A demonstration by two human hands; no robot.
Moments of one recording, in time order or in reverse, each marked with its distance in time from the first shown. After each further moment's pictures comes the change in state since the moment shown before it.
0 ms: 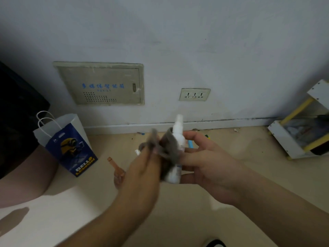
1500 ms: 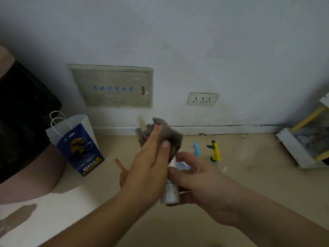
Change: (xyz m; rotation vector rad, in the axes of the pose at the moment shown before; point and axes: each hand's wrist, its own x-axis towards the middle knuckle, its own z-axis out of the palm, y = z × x) left_hand 0.027 -0.019 -0.009 0.263 0.067 0.262; right_hand 0.001 0.021 0.017 -0.157 -0.044 0.108
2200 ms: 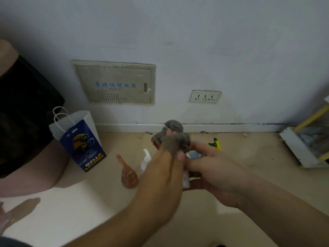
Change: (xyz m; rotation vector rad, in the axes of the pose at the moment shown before) left_hand -0.021 0.007 0.016 0.026 -0.002 0.043; right_hand 0.007 -0.008 -0.020 0.013 0.037 0.001
